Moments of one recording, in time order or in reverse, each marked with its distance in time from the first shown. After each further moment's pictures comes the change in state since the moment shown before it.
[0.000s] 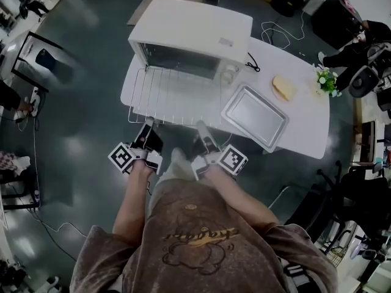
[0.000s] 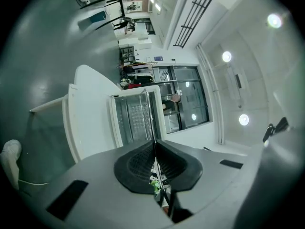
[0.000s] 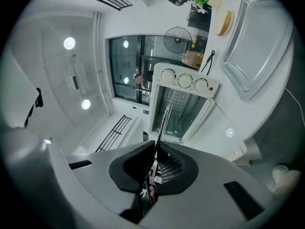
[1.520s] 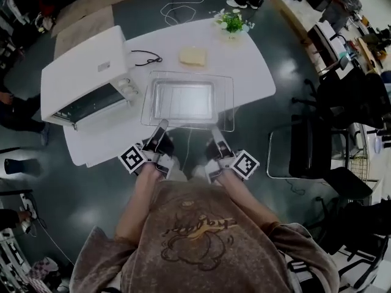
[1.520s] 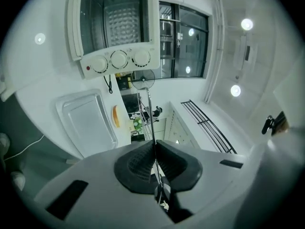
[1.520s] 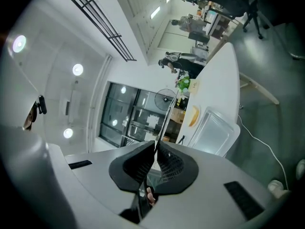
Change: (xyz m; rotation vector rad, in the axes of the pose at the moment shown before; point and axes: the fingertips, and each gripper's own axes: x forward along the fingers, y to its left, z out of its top) left arm 0.127 -0.061 -0.293 -0.060 0.707 -0.148; right arm -0.265 -0.030 0.163 -0.069 -0.621 -0.232
